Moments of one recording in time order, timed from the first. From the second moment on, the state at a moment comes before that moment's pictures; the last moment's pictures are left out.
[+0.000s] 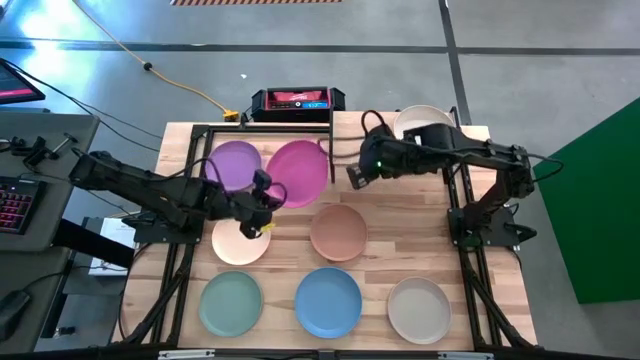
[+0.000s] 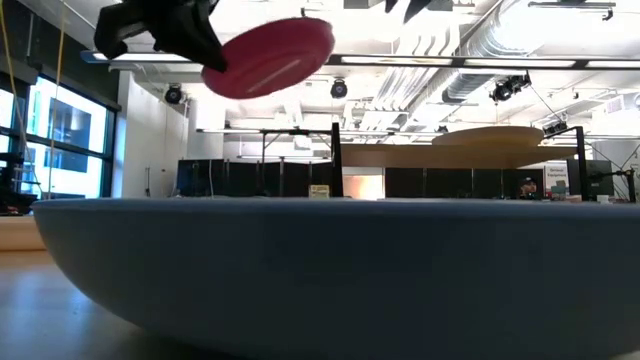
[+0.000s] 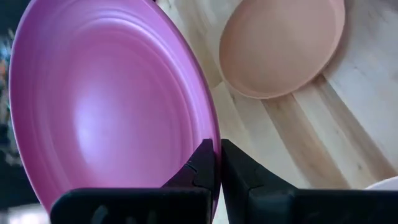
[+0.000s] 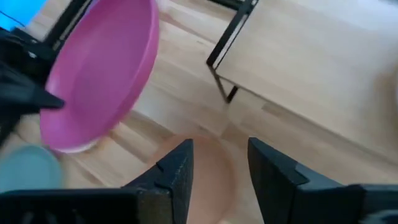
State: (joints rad) left arm -0.24 1.12 0.90 -0.53 -0.52 0.67; right arm -0.01 1.64 1.98 -1.39 0.35 0.98
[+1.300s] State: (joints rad) left arm -0.25 1.43 1.11 -0.58 -0.53 1.05; right arm -0.11 1.76 1.98 -1.37 0.23 0.83
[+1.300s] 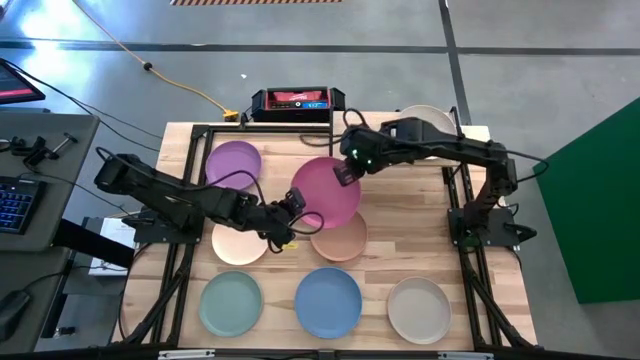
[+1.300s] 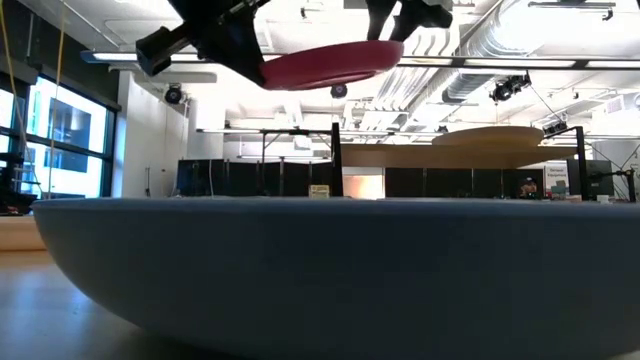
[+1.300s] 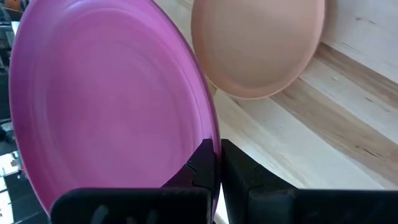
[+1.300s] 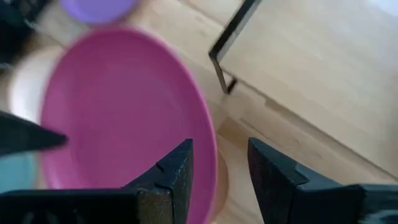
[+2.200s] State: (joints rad) left arm -0.25 1.43 1.11 -0.58 -0.51 1.02; right arm -0.08 1.84 1.98 -1.42 0.22 0.84
